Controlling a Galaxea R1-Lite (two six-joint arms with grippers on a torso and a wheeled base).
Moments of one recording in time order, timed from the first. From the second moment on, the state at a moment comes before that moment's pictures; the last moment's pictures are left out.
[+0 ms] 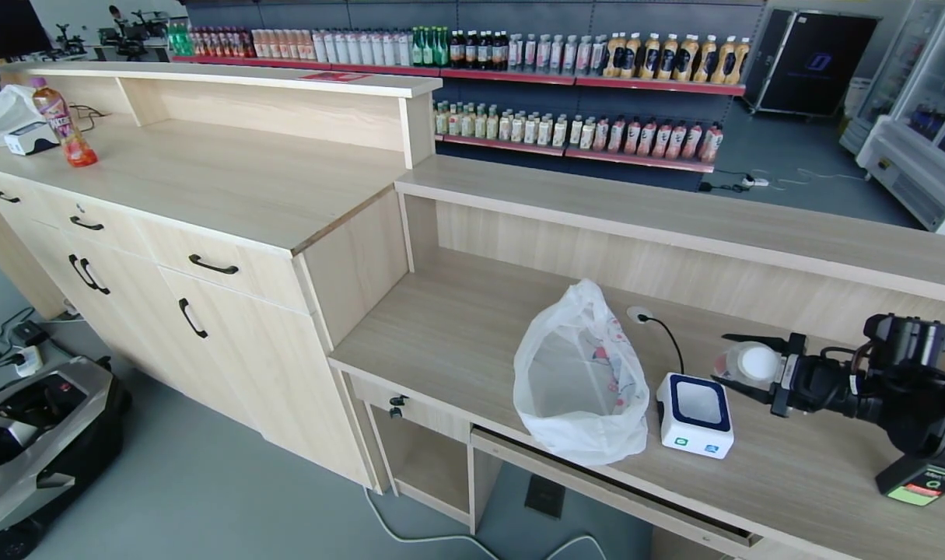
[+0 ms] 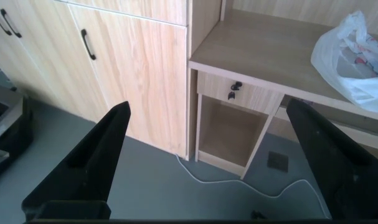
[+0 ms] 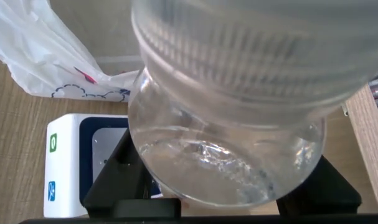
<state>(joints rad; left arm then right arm) 0.00 0.00 0.00 0.00 -0.02 0.00 -0.30 2.18 -0.77 -1.04 1.01 -1.36</state>
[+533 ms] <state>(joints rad) 0.00 0.00 0.00 0.00 -0.02 0.00 -0.25 2.23 -0.78 -1.11 1.01 -1.31</state>
